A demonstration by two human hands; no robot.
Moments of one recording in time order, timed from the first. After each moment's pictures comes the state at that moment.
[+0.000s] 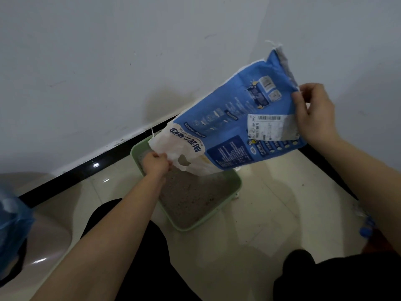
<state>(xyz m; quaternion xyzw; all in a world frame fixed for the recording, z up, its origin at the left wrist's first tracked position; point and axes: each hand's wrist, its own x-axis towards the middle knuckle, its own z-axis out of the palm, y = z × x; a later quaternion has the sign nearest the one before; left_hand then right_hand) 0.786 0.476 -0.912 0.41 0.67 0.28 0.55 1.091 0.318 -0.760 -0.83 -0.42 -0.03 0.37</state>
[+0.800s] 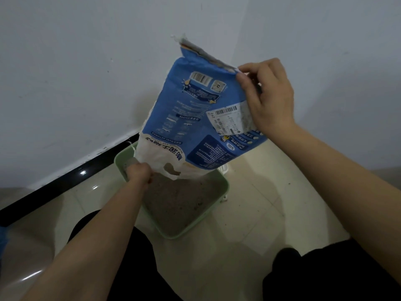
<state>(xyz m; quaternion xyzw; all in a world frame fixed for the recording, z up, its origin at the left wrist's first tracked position) 0.790 0.498 -0.936 0.38 0.70 0.21 0.56 1.037 0.360 -0.718 -0.70 -0.56 -0.20 0.40</state>
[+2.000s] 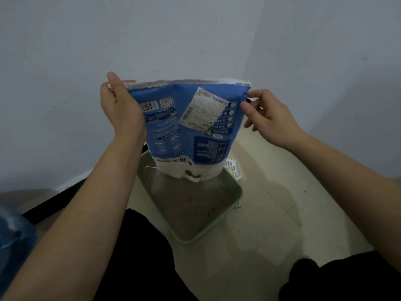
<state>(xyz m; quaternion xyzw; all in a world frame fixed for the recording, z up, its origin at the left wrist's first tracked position) 0.799 0.533 -0.733 0.43 0.47 0.62 0.46 1.038 0.358 -0.738 -0.73 -0.52 0.16 0.41</state>
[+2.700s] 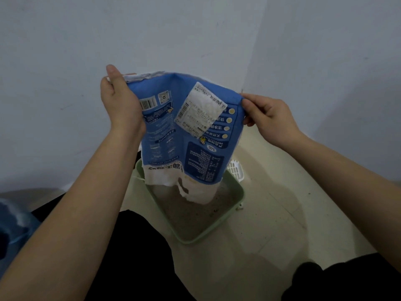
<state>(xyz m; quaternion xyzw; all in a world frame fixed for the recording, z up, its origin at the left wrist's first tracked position) 0.800 0.523 -0.707 0.40 0.43 0.62 0.53 1.031 0.356 -0.735 -0.69 -0.52 0.17 0.47</state>
